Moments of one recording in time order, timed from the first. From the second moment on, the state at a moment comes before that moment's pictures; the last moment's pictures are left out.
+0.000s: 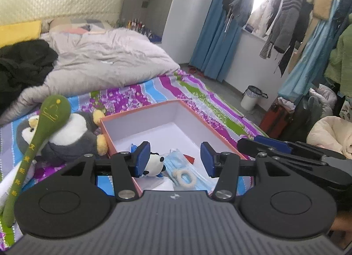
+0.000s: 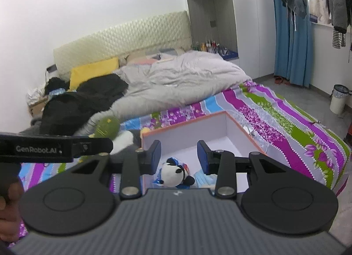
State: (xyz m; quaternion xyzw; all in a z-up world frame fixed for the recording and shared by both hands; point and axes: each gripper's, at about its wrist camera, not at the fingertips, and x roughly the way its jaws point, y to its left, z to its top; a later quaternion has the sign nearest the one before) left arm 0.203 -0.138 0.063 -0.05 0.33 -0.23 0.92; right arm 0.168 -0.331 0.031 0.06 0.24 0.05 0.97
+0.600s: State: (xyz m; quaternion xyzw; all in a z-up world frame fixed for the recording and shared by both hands) left arm 0.127 -0.121 0.074 -0.05 0.31 -0.23 0.92; right arm 0.109 -0.320 0.026 0.07 0.24 0.04 0.97
